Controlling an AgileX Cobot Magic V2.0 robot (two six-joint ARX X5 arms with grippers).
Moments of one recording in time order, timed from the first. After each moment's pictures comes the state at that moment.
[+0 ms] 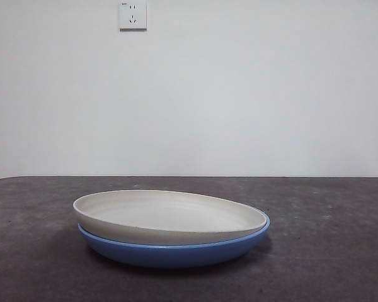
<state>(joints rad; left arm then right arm) 0.00 0.00 0.03 -0.16 0.00 -0.09 0.29 0.58 1.17 -1.04 -0.31 0.08</state>
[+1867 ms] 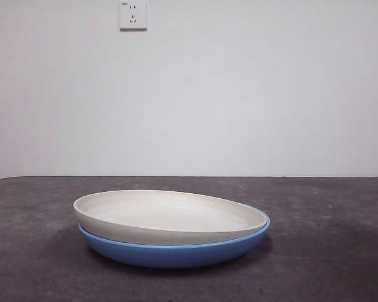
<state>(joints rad) 0.00 0.00 0.03 -0.17 0.00 -0.09 -0.08 0.04 0.08 -0.12 -0.07 -0.13</state>
